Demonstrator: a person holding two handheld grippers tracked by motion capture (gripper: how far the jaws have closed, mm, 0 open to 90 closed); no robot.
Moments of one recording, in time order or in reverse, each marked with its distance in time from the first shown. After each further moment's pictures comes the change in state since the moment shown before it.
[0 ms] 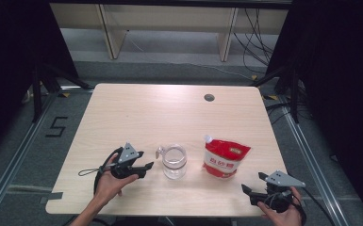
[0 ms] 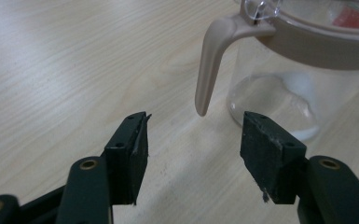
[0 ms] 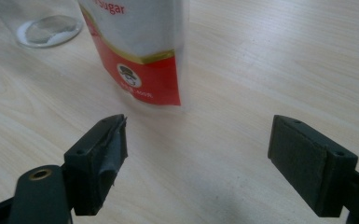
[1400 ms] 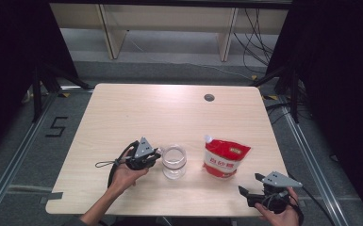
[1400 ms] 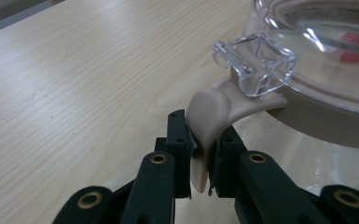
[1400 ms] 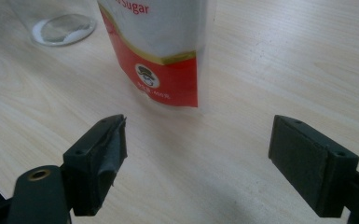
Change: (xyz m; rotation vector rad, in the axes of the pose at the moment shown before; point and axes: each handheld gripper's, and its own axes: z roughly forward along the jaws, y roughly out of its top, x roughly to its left) left arm -0.006 0.017 0.031 -0.012 -0.009 0.116; right arm 0.004 0.001 0.003 -0.008 0.028 -0.039
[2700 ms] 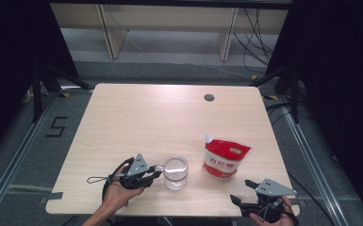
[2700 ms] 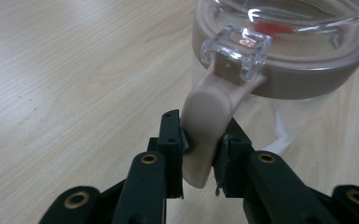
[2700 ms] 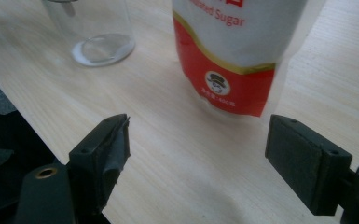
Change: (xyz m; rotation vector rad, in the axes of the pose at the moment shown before) left arm -0.038 -0.017 -0.036 0.009 -0.087 -0.031; right arm 0.029 -0.001 -0.004 -0.029 0.113 -0.081
